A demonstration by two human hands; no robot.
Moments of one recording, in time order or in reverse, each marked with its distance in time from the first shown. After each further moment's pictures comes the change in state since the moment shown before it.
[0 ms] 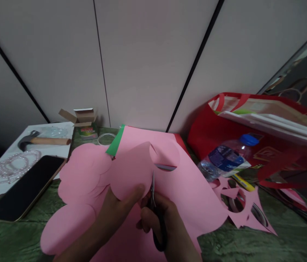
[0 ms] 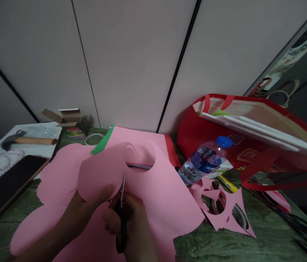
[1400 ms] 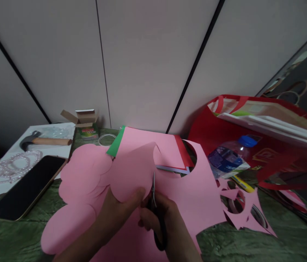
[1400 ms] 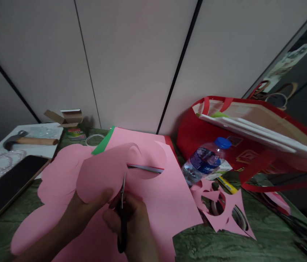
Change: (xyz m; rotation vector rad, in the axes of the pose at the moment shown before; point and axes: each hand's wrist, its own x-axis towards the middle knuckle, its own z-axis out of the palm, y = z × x) left_hand -0.003 -0.001 0.001 0.119 0.129 0.049; right_hand 0.000 0.000 -0.001 -0.021 -0.002 -0.040
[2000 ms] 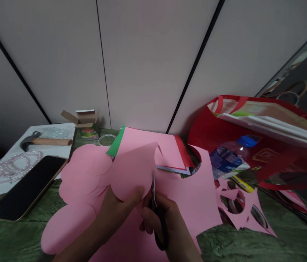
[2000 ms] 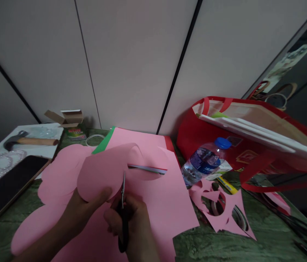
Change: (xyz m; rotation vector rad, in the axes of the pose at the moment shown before) left_hand 0.001 0.002 -0.002 -0.030 -0.017 -0.027; right_hand 0.002 -0.002 0.002 0.006 0.029 0.027
